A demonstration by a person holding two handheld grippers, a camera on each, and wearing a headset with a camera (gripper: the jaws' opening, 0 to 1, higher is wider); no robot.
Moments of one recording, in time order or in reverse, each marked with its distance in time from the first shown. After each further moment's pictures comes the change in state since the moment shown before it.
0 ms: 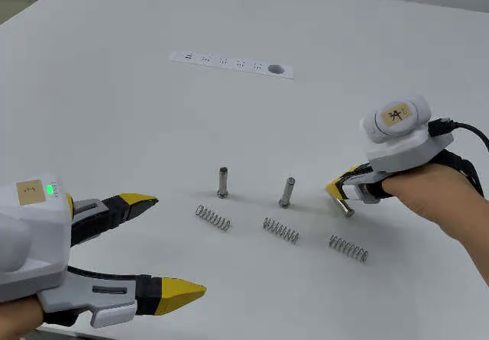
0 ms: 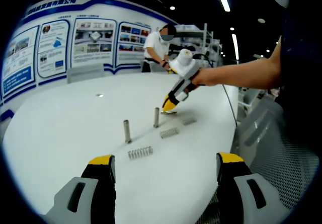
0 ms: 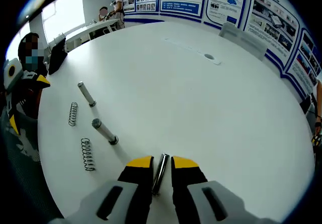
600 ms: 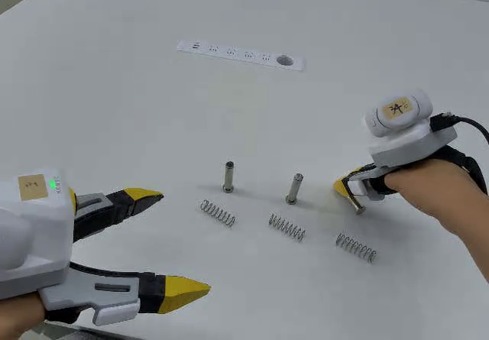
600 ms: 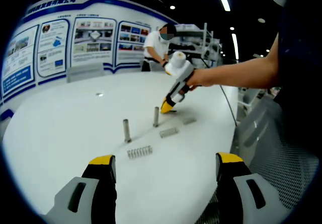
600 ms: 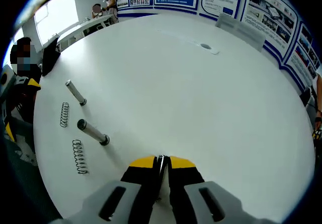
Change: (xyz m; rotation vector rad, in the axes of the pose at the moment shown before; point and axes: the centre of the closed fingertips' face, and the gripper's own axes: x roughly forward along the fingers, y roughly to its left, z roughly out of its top) left arm 0.001 0.000 -0.001 -0.003 0.006 -0.003; right arm 0.010 -0.006 -0.008 0.041 0.063 -0.013
